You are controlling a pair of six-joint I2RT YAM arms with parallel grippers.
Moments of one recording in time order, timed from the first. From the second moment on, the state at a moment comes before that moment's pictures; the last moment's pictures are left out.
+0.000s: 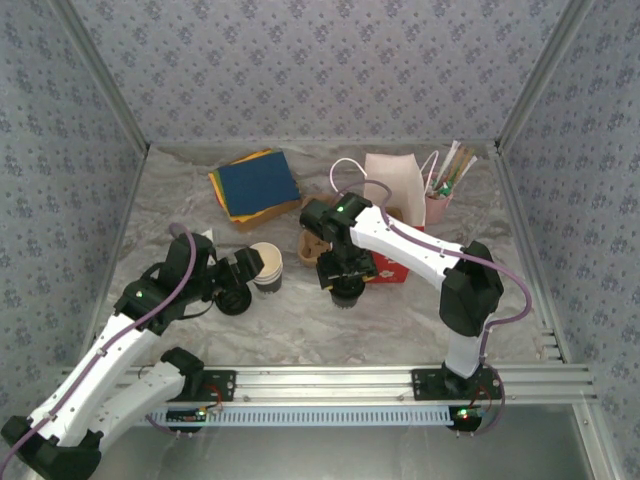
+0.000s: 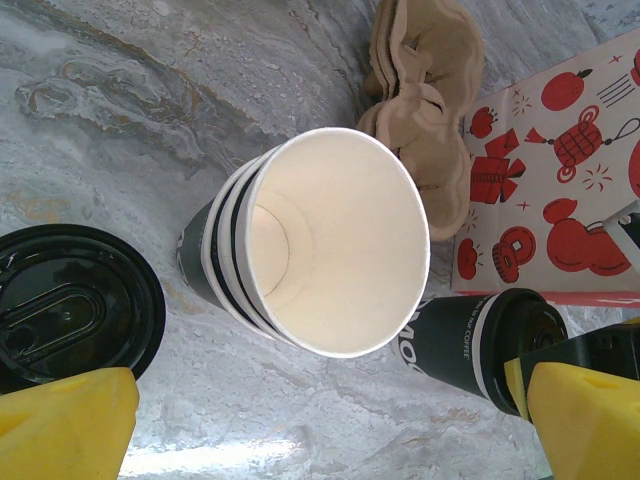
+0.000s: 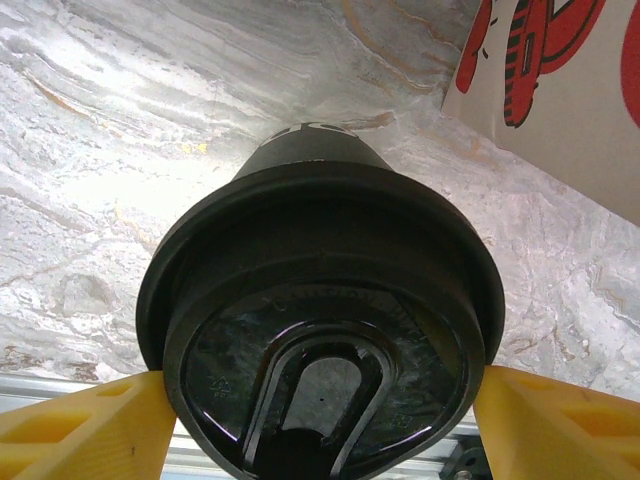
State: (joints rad) left arm -0.55 0.74 0.81 -0.82 0.06 -0.88; right arm 0.87 1.82 1.62 -1.41 0.00 0.64
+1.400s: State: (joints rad) left arm -0.55 0.73 0.81 -0.82 0.06 -0.88; right arm 0.87 1.82 1.62 -1.40 0.00 0.64
